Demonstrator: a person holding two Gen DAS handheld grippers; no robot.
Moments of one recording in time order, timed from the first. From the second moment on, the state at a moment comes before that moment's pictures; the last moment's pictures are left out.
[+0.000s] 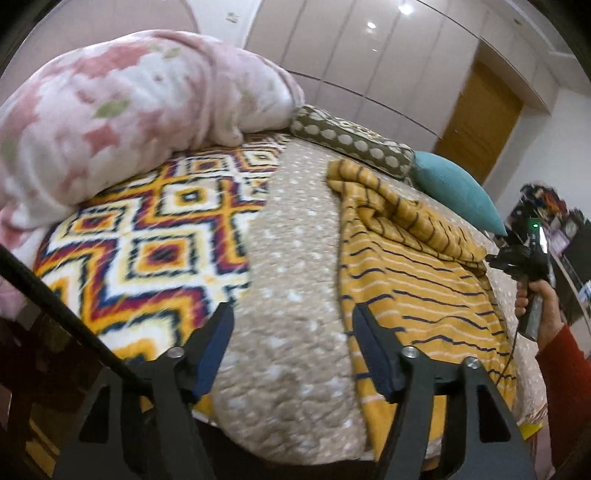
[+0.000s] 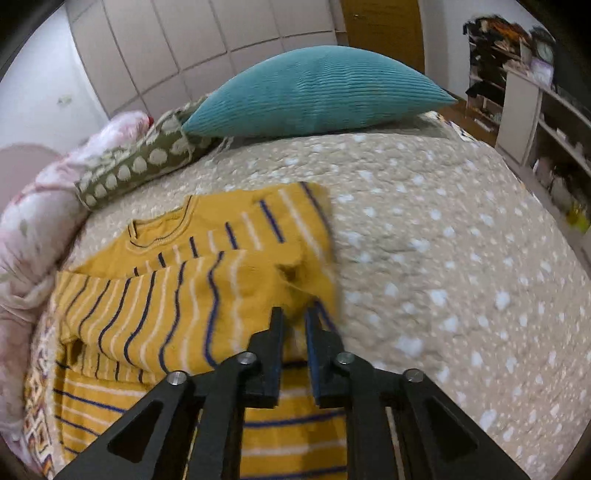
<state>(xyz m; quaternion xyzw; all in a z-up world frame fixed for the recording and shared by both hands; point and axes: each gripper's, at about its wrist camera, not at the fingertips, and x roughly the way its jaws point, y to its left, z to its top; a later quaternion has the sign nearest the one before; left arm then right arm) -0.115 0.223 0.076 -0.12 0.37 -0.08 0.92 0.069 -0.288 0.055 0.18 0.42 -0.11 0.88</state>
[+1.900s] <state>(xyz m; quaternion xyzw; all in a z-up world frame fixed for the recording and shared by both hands) 0.028 0.122 0.065 -0.08 0.42 -0.09 0.90 0.008 -0.239 -0.005 0.25 0.40 0.13 0.87</state>
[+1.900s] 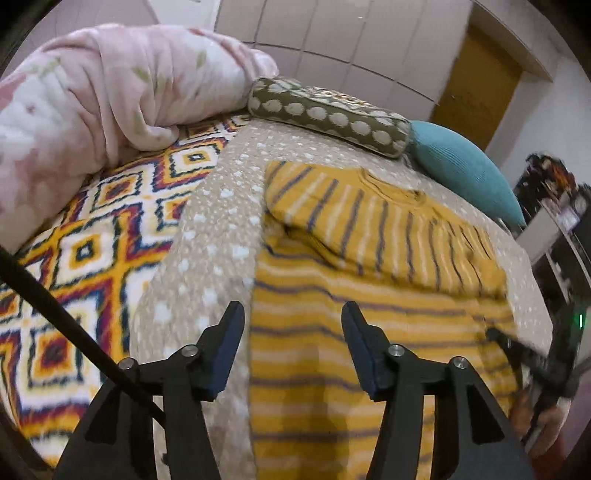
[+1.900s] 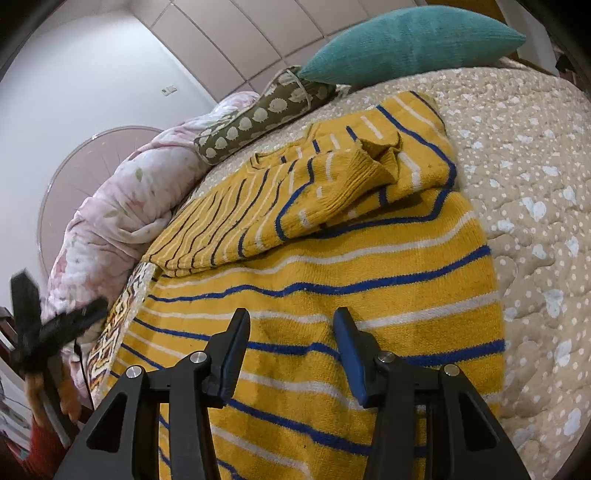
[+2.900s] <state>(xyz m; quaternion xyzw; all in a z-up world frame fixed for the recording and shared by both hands) -0.032 0.097 0.041 -0.05 0.42 -0.12 0.90 0.026 -0.293 0.060 0.17 0.41 -0.01 0.89</state>
